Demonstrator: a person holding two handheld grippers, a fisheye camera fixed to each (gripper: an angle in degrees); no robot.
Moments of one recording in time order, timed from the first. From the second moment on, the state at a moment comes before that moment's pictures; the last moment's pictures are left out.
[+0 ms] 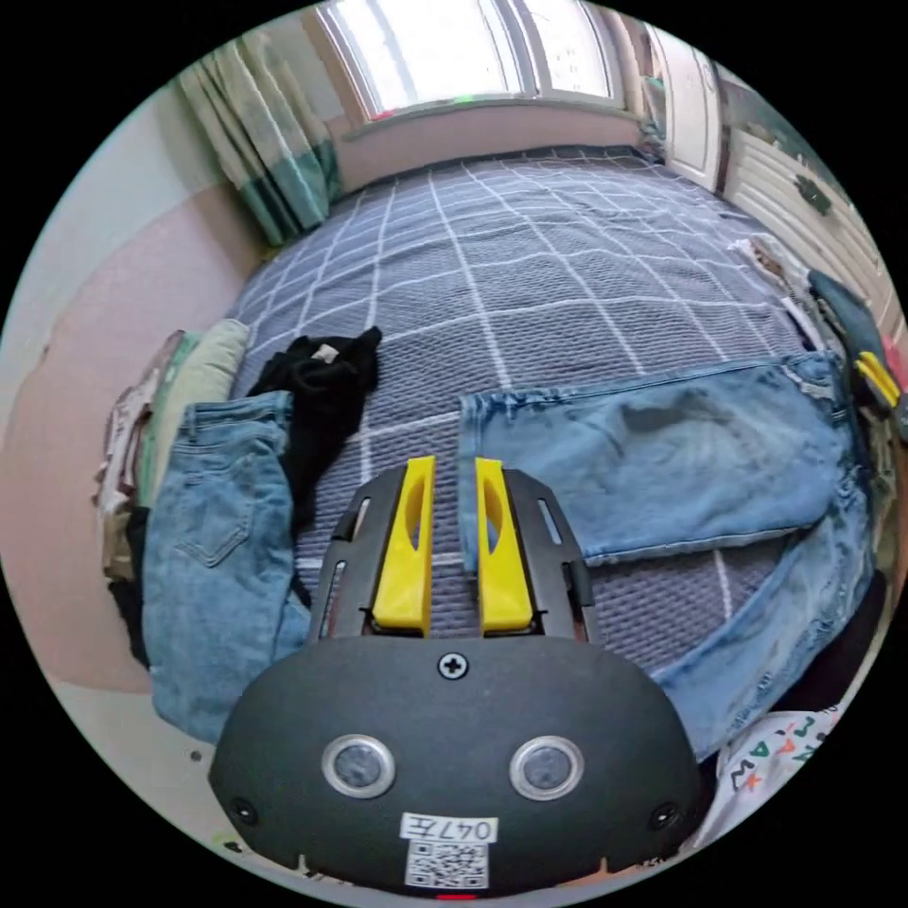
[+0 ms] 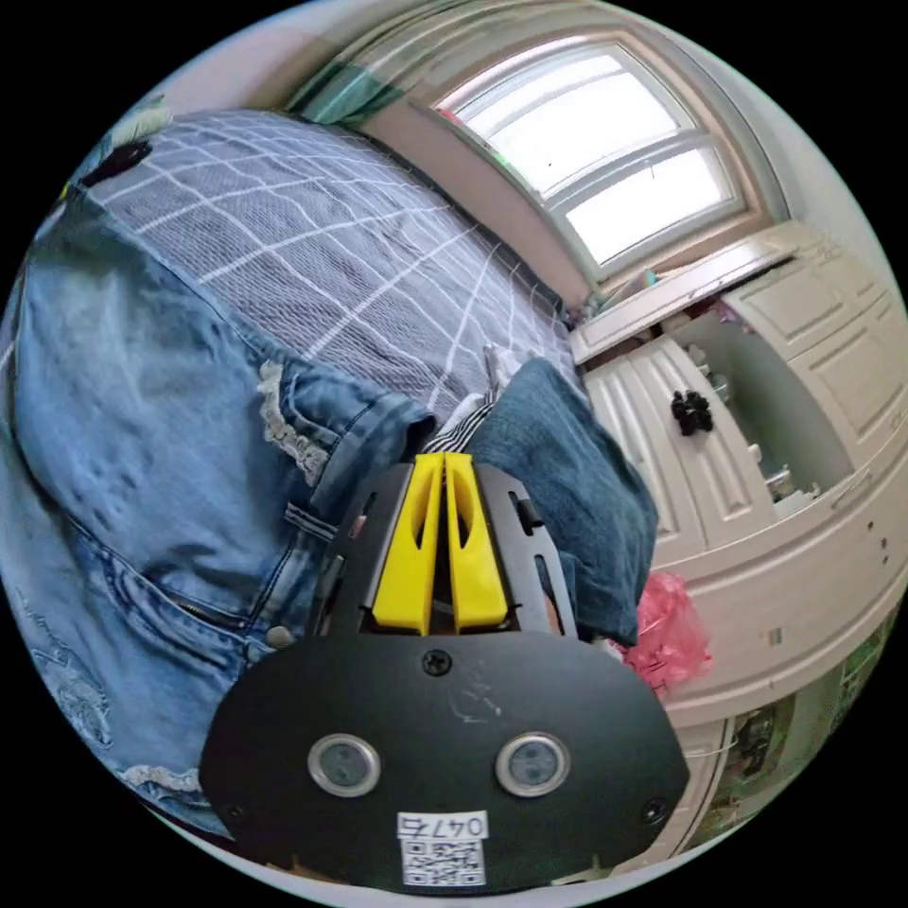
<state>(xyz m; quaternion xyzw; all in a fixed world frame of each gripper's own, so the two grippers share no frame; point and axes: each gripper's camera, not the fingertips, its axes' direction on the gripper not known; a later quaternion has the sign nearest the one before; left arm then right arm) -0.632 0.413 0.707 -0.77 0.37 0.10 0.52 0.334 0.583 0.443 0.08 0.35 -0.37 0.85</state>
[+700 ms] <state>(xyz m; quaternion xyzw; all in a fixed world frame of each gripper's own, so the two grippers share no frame) -0.855 0.366 0.625 -0.80 0.47 -0.10 0.35 0.383 0.806 0.339 0.00 0.04 -0.49 0.87</state>
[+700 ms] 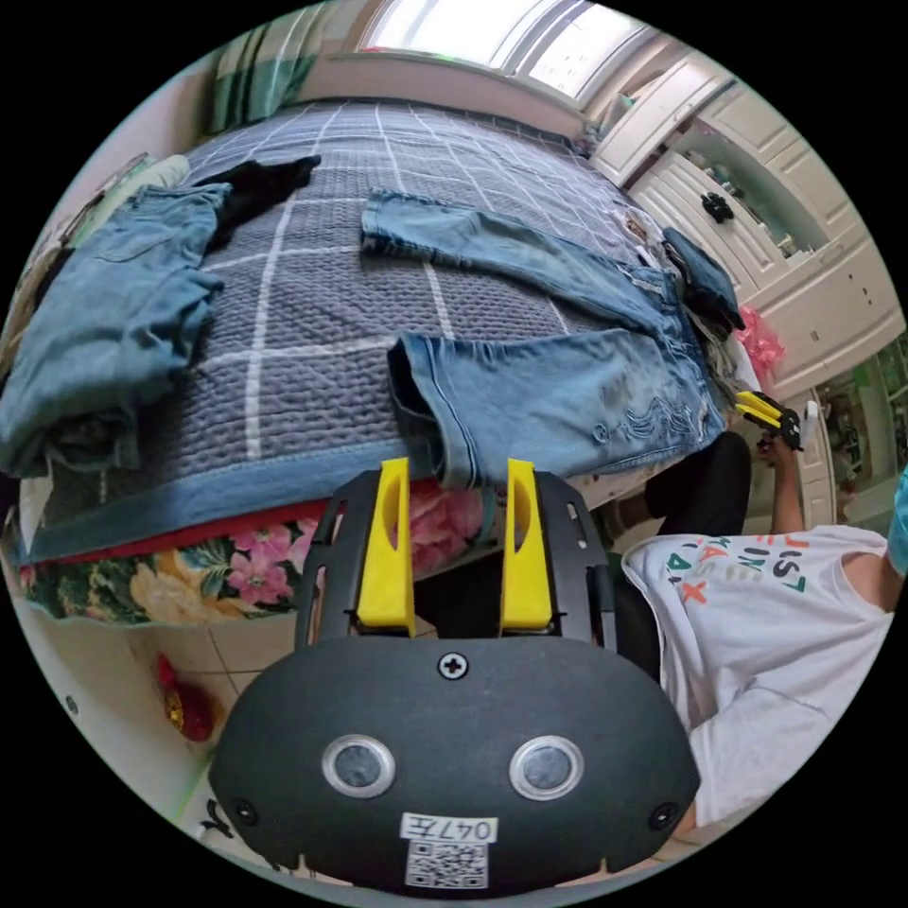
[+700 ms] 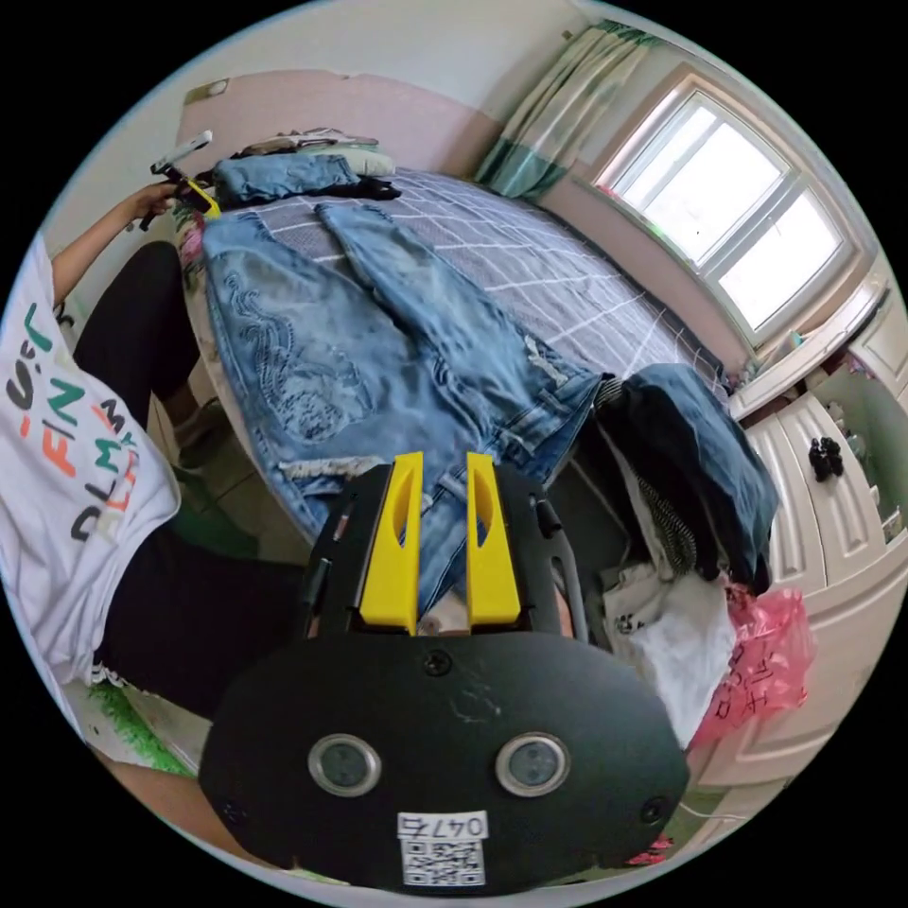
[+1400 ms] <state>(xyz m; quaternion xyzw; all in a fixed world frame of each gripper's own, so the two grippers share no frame) -0.883 0.381 0.708 -0.89 0.32 0.03 0.33 0.348 0.845 0.365 -0.02 0.05 -0.50 0.86</state>
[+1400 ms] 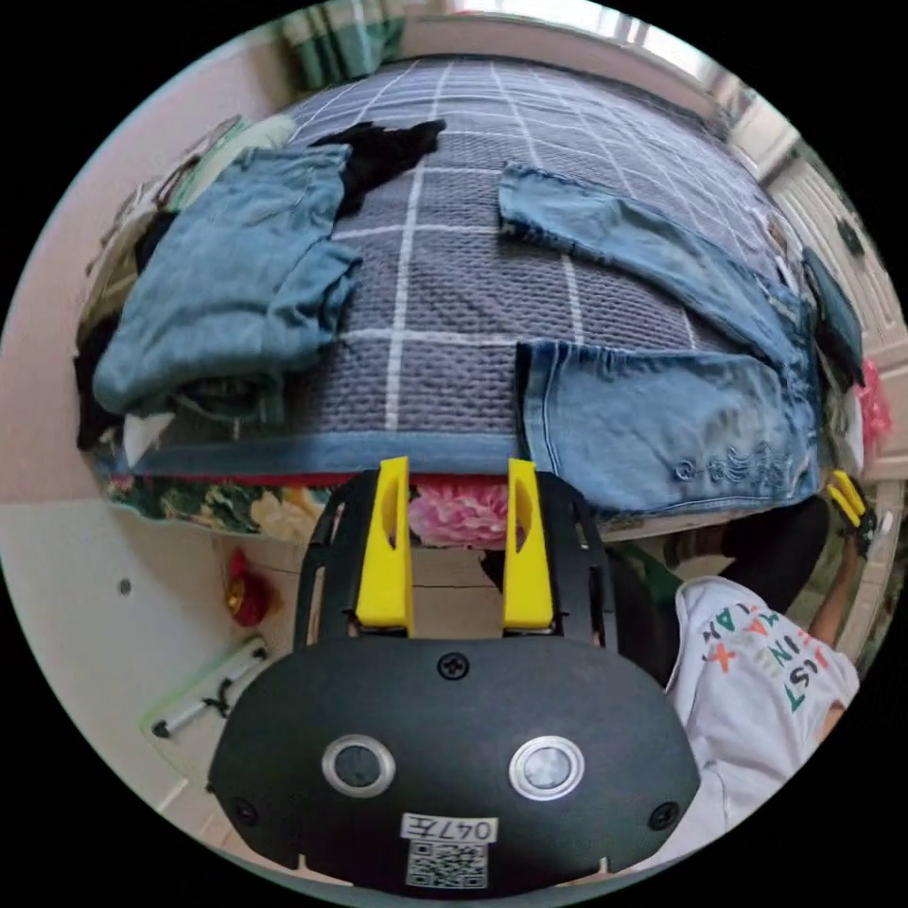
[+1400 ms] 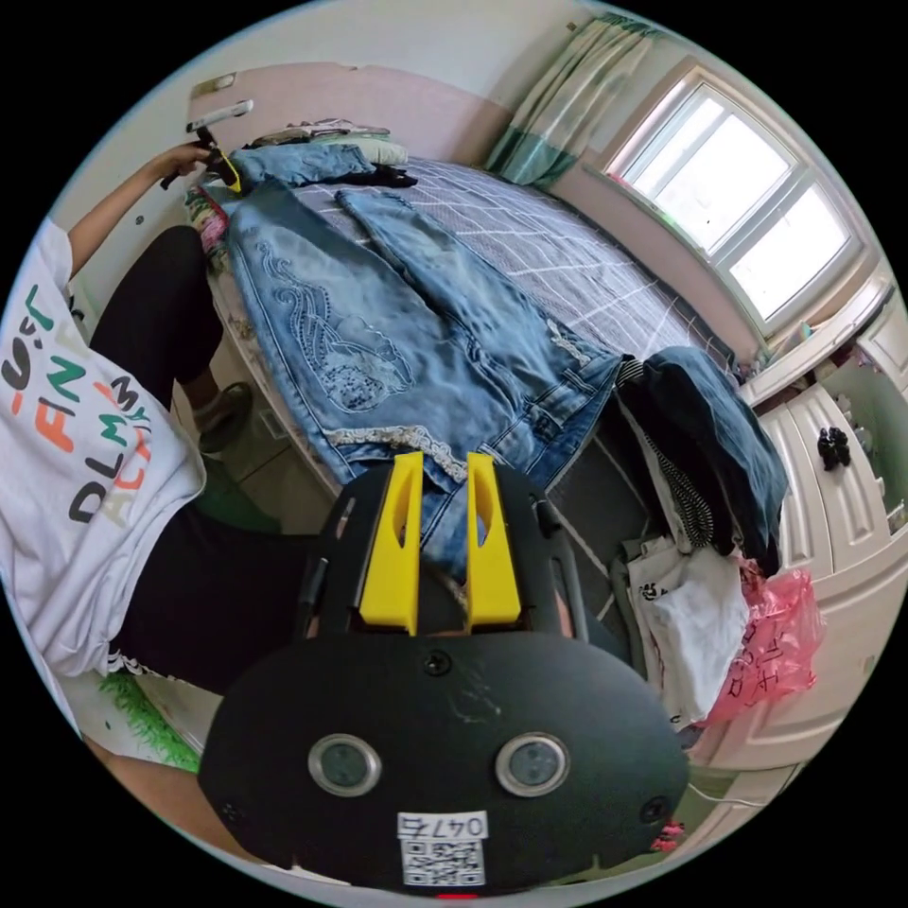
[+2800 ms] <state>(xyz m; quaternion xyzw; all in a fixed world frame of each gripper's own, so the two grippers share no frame) -0.964 0.282 0.782 -0.79 0.40 -0.21 0.41 0.282 0.917 0.379 -0.15 0.06 -0.63 0.76</state>
